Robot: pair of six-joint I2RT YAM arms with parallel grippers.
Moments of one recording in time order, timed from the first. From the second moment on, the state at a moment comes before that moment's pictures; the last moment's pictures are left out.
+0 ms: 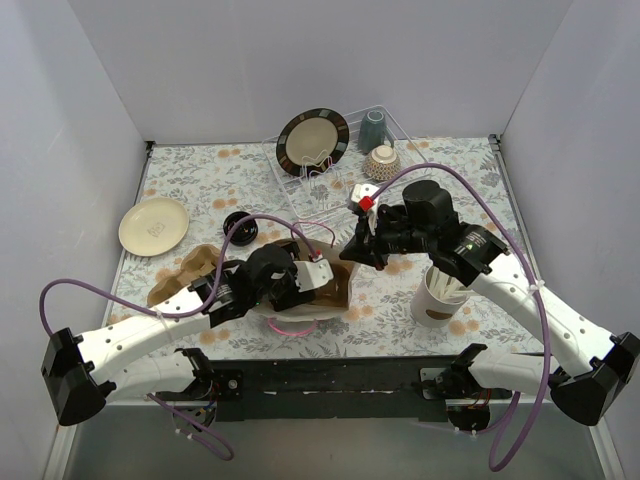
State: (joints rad) left arm -0.96 1.03 0.81 -0.47 -0.19 0.50; right arm 0.76 1.11 1.17 -0.52 -0.59 -0.16
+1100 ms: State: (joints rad) left arm -0.96 1.06 0.83 -0.46 -0.23 0.35; right arm 0.75 1.12 1.09 -0.41 -0.67 -0.28
